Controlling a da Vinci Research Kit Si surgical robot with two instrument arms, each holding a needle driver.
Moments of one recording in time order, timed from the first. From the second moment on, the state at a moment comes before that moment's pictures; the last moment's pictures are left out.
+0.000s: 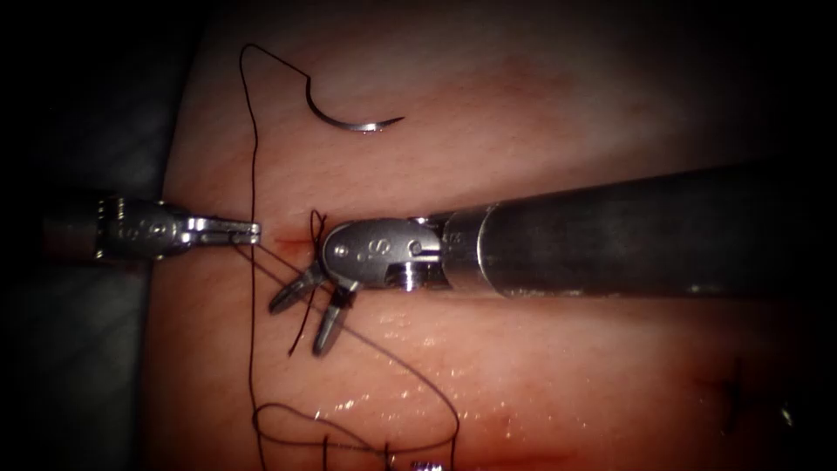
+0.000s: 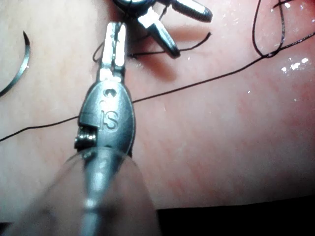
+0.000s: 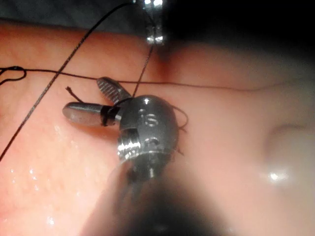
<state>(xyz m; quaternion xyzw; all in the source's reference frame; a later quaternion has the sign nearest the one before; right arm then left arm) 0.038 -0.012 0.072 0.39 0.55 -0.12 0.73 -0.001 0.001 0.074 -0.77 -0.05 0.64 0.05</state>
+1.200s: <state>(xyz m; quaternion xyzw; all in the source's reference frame) 0.038 -0.007 0.073 0.34 0.57 -0.09 0.74 -0.002 -0.010 0.068 -0.74 -0.07 0.67 0.01</state>
